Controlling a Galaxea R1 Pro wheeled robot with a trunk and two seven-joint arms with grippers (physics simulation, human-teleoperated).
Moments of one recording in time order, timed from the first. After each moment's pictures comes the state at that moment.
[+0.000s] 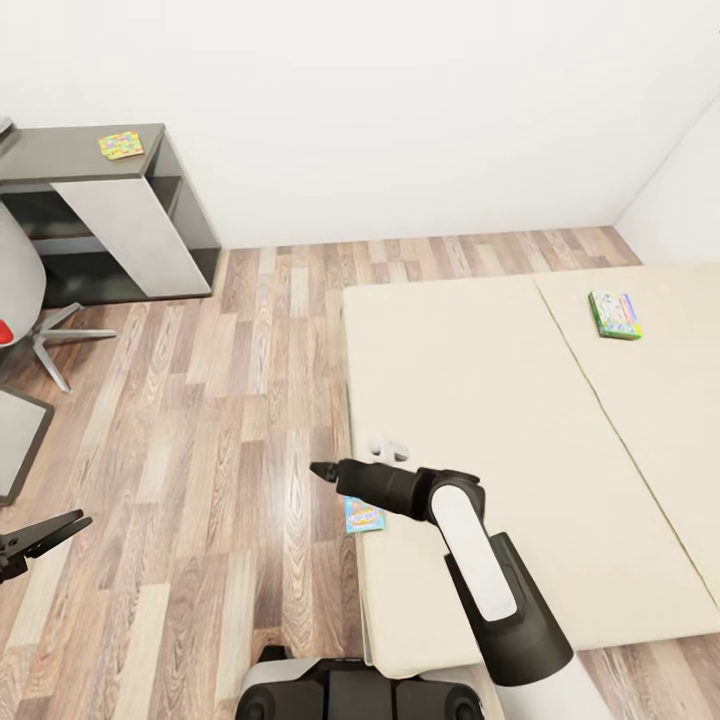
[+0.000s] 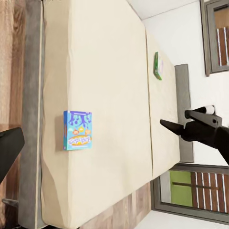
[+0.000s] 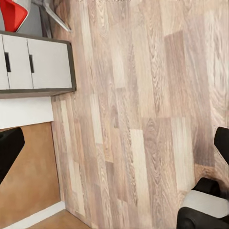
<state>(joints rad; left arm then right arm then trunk) -0.28 0.44 0.75 -1.30 0.16 0.98 -1.57 -0.55 0.17 0.32 -1.56 -0.93 0.94 -0.32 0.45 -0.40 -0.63</state>
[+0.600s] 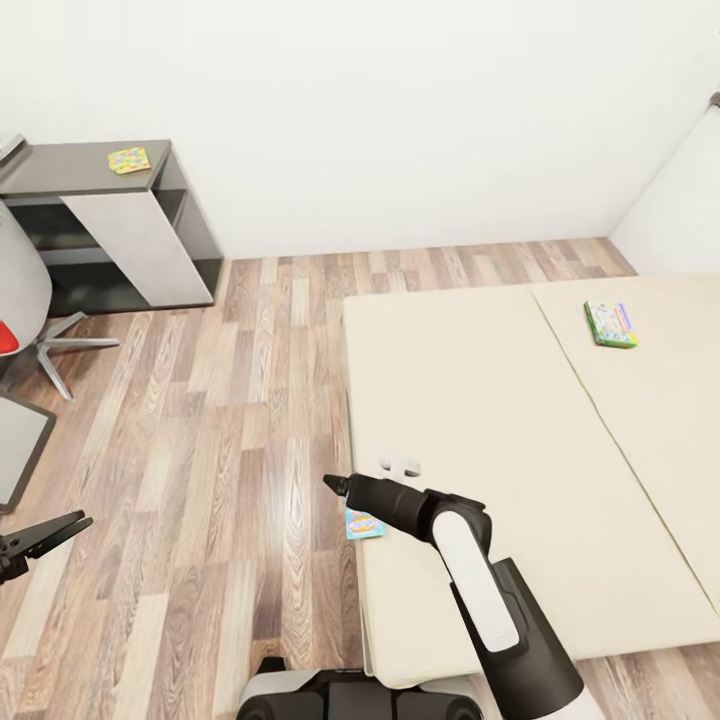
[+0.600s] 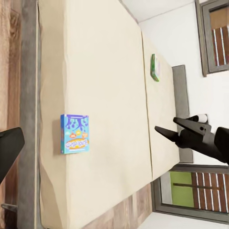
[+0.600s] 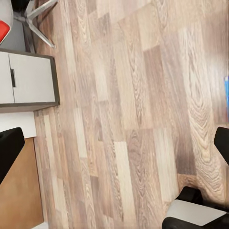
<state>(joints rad) -0.28 0.44 0.75 -1.30 0.15 0.98 -1.57 -0.47 0.16 0.32 -1.56 -0.82 0.85 -0.29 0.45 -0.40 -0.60</state>
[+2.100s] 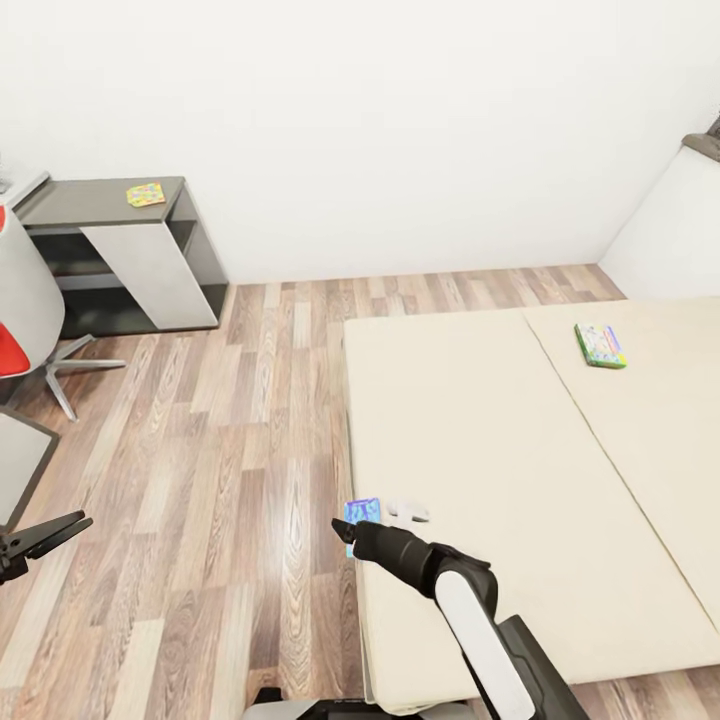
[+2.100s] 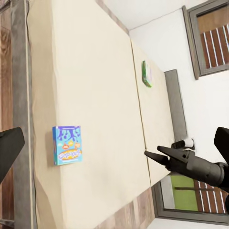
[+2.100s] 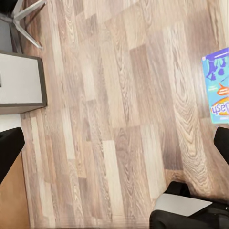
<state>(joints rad) -0.28 0.43 0.75 -1.30 0.14 0.98 -1.57 -0.33 0.08 0.40 -1.54 -0.82 0.69 -0.28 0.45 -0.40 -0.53</state>
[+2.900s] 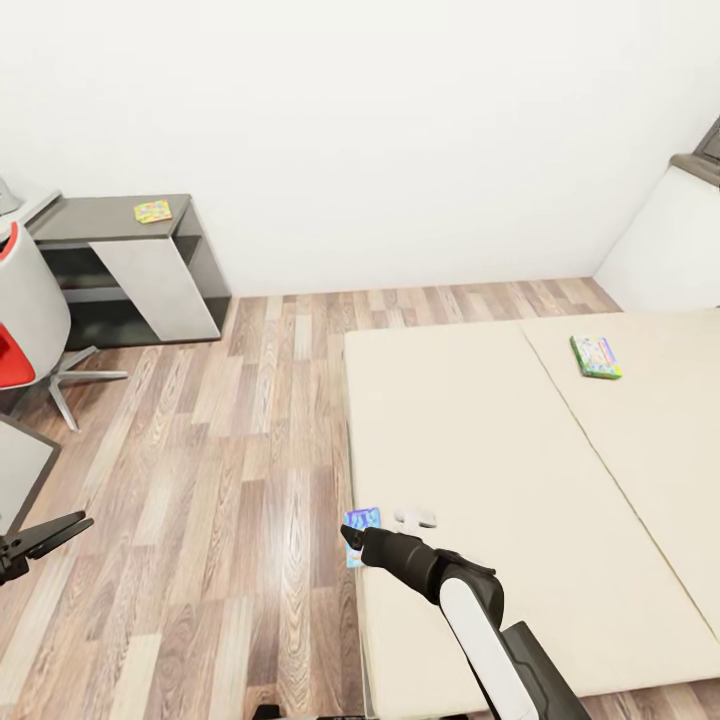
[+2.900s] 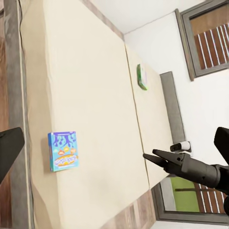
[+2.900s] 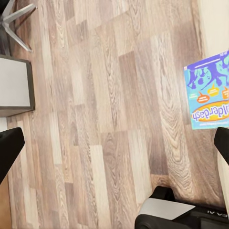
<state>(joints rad) -0.28 0.43 0.75 -1.30 0.14 0.98 -1.57 -0.31 0.06 0.39 -1.53 -0.77 0.68 -0.28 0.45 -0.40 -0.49</state>
